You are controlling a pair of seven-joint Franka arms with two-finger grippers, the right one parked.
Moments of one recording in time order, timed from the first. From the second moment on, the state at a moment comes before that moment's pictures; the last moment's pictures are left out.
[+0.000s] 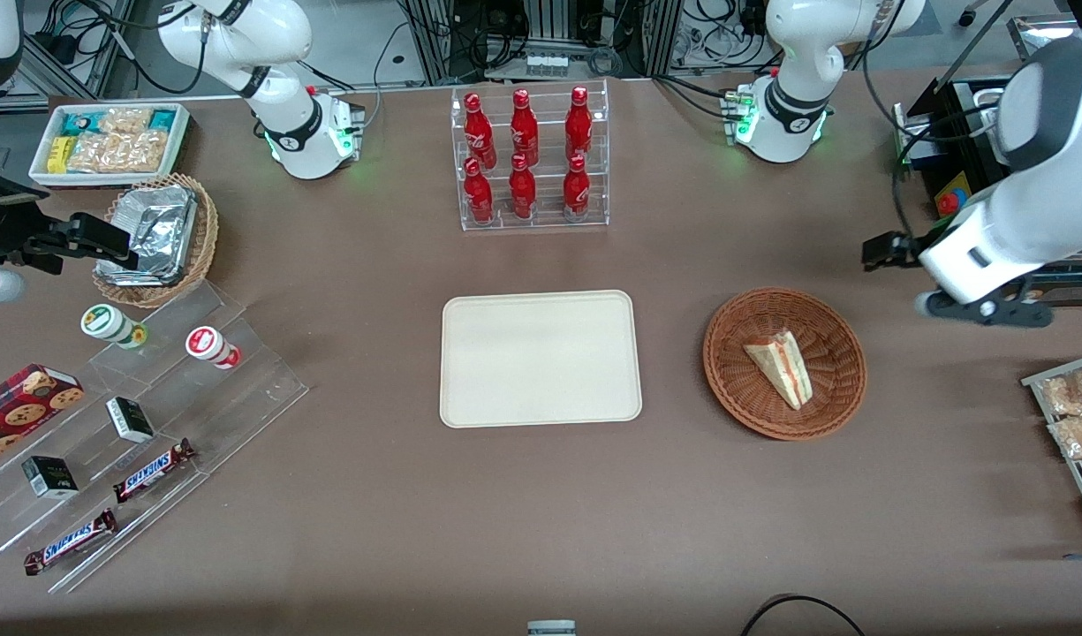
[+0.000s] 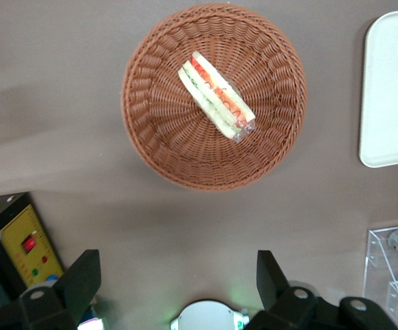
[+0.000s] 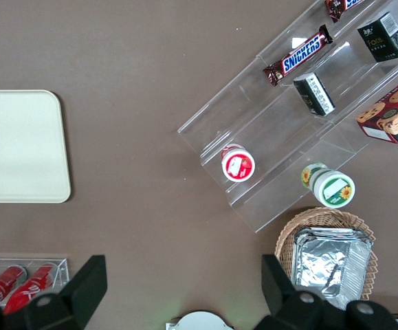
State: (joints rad) arm 0.06 0.08 -0.18 -1.73 0.02 1.57 0.04
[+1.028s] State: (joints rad) arm -0.02 0.15 -0.18 -2.17 0.02 2.21 -0.71
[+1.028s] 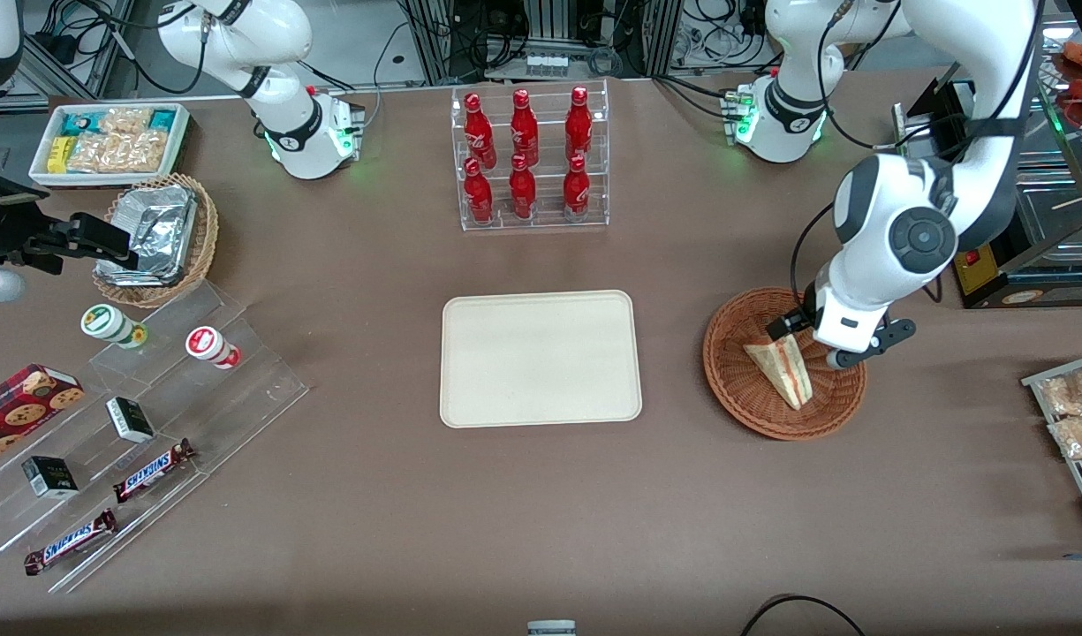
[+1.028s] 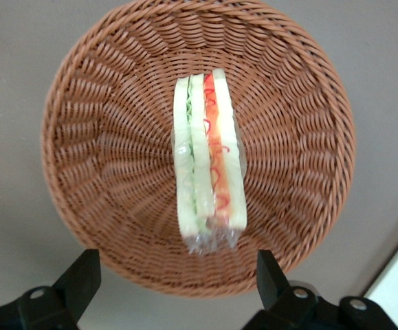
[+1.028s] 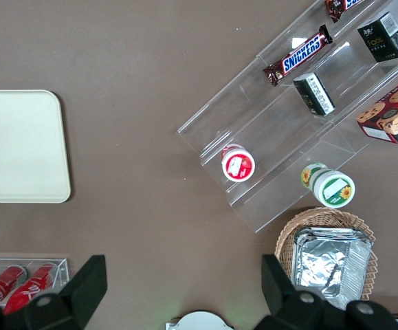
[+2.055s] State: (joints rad) arm -0.03 0.27 -0.17 -2.14 0.02 2.33 -0.78
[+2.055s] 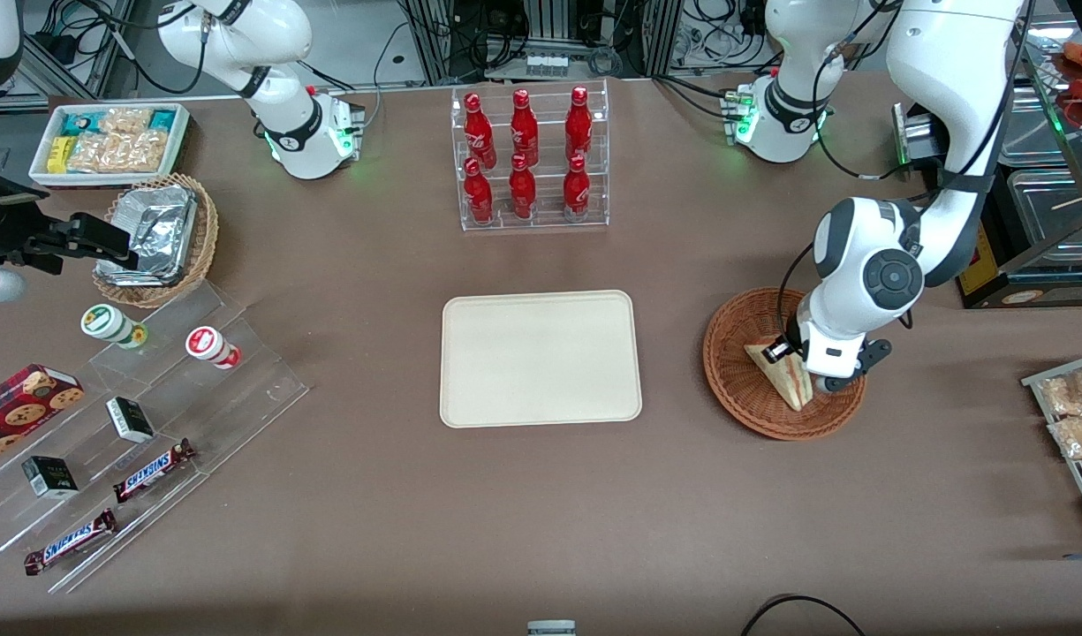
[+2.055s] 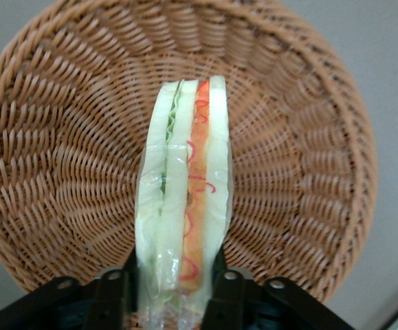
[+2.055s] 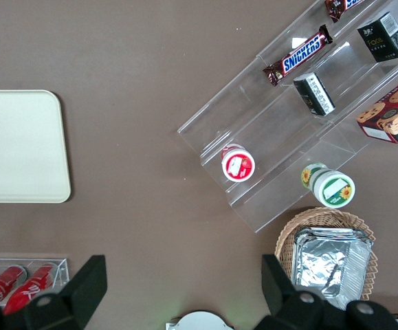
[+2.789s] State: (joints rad) arm -0.13 0.27 -0.19 -1.87 0.02 1.98 -0.65
